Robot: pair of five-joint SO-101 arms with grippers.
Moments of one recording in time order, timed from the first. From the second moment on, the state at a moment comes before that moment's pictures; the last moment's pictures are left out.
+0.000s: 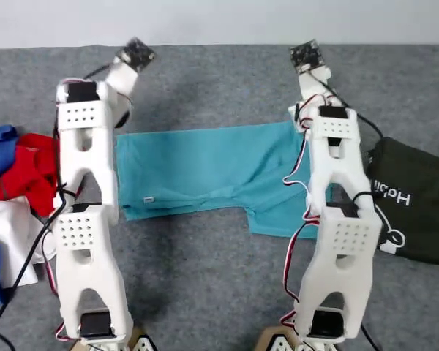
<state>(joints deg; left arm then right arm) -8.9 49.5 -57.1 83.7 -33.5 1.7 40.8 -26.5 41.4 23.3</state>
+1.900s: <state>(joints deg) -24.8 -14.7 3.3 95.5 -37.6 3.1 36.6 -25.8 100.5 18.4</state>
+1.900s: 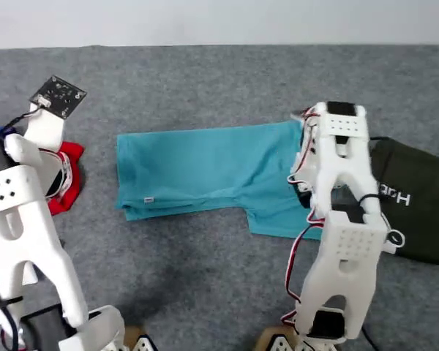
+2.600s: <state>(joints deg) -27.7 -14.9 8.6 91.4 -41.0 4.2 43.3 -24.3 100.5 18.4</state>
